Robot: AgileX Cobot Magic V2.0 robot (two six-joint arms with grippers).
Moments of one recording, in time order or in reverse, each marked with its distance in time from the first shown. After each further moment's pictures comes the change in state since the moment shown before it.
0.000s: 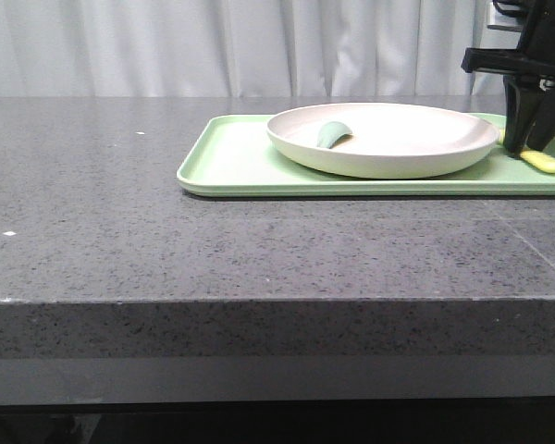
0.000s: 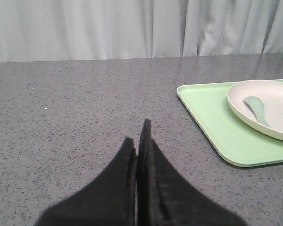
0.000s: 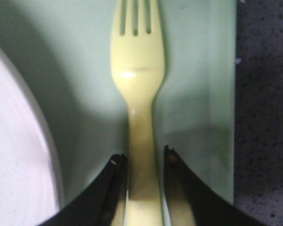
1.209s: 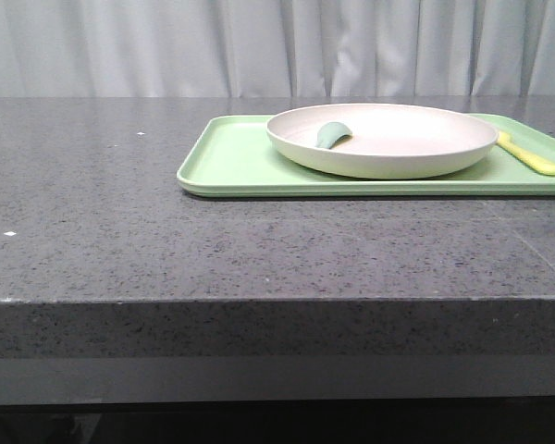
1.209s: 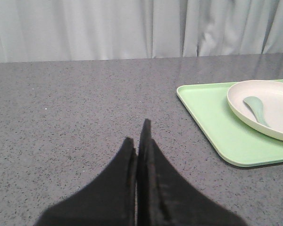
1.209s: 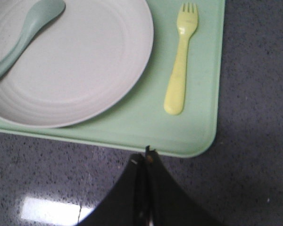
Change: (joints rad) left arm 0.000 0.000 0.000 0.000 0.000 0.000; right arm 0.078 -0.934 0.844 0.000 -0.423 -0.137
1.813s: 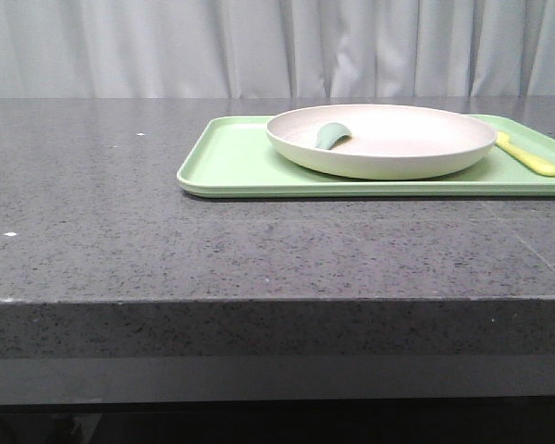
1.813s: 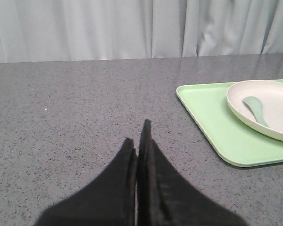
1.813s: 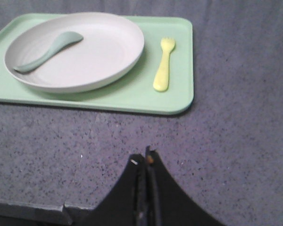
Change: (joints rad) left arm 0.000 0.000 0.000 0.000 0.000 0.000; right arm 0.000 -0.796 0.600 0.000 -0.269 -0.002
